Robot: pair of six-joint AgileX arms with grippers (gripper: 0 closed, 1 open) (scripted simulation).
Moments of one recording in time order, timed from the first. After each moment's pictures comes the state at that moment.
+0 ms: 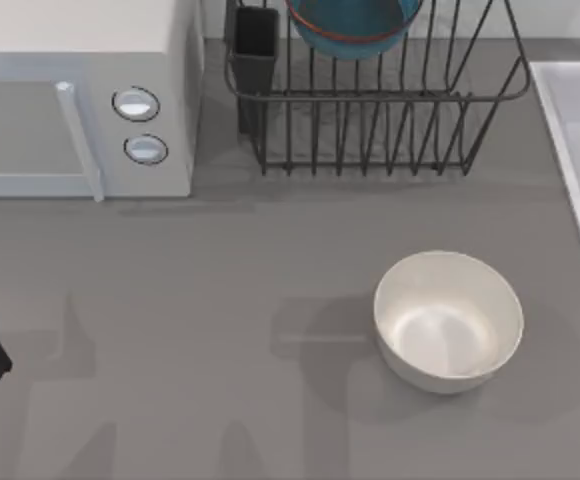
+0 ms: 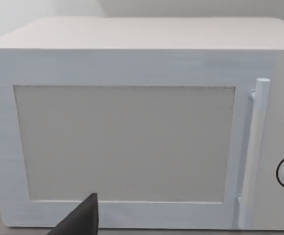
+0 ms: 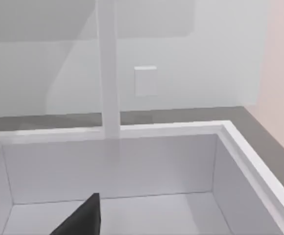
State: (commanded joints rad) left arm 0.00 0.00 0.00 0.00 0.00 0.00; right arm -0.55 2.12 0.46 1.65 -0.41 0.02
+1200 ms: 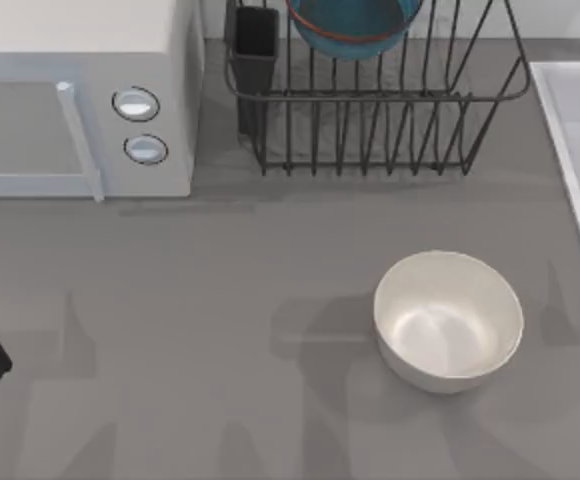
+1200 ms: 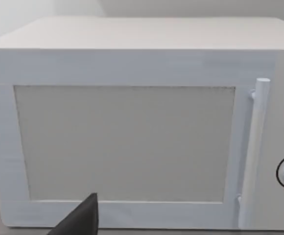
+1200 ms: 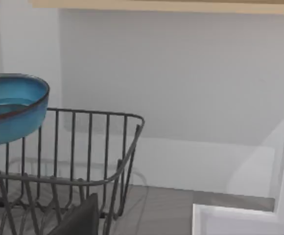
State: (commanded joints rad) left arm 0.00 0.00 0.00 0.00 0.00 0.00; right arm -0.06 0.34 0.13 0.30 -0.20 0.00
